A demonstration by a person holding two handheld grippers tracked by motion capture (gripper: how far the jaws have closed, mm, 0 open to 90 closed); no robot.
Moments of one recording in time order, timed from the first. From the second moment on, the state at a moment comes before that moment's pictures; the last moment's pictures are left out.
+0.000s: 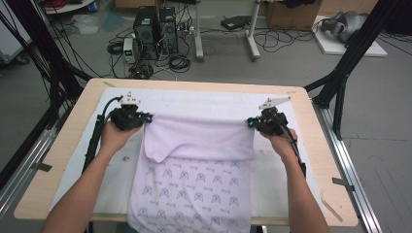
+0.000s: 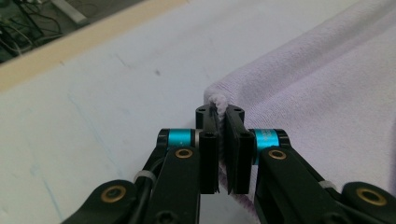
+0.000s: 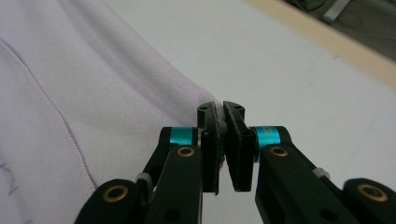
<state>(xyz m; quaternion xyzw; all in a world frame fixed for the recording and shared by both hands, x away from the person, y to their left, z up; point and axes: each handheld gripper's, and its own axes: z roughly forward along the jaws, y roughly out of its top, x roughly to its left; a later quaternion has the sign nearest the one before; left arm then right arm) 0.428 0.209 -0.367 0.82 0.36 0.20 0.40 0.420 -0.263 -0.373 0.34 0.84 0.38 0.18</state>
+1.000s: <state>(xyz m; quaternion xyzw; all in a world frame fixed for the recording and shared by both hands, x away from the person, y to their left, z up) 0.381 0.227 -0.402 0.82 0.36 0.14 0.41 0.423 -0.246 -0.414 0.36 0.85 0.36 0.11</state>
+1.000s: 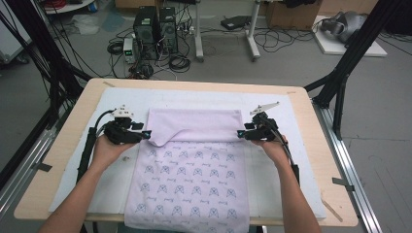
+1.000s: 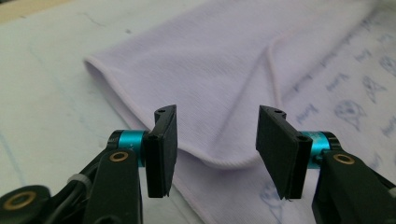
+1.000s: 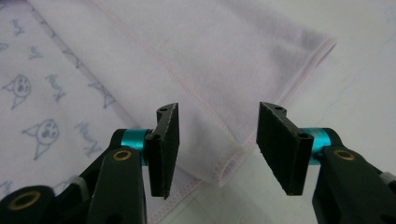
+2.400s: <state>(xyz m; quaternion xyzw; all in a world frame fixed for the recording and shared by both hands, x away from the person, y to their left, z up) 0.385 0.191 -0.436 0.87 0.29 0.09 0.38 0.393 -0.248 -0.425 0.33 0.86 0.38 0.10</state>
